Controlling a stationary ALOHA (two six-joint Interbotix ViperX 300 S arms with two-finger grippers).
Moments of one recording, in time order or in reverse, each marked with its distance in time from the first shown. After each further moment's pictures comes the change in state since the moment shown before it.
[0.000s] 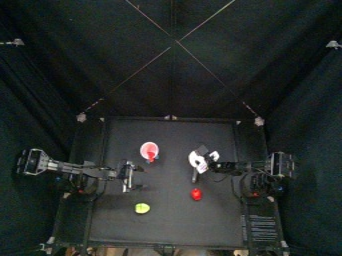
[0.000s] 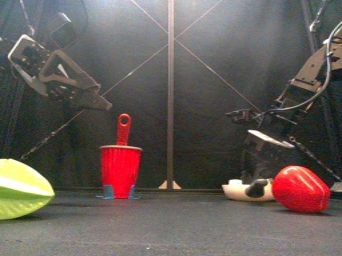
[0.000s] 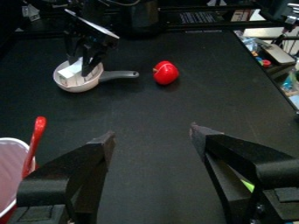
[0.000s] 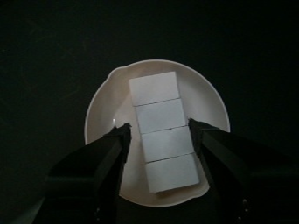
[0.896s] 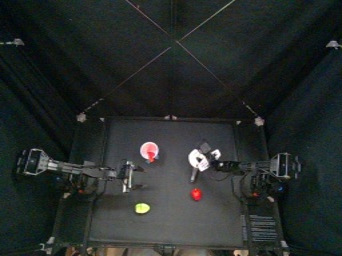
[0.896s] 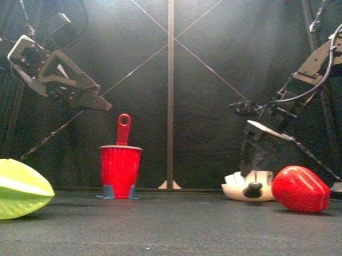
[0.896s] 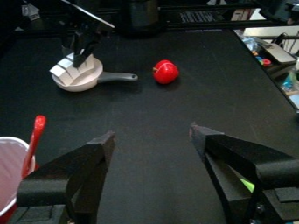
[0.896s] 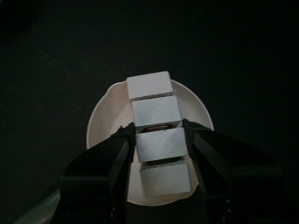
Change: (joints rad) left arm 0.000 0.000 0.002 0.000 0.000 0.000; right arm -0.014 -0.081 0.011 0.003 0.021 0.009
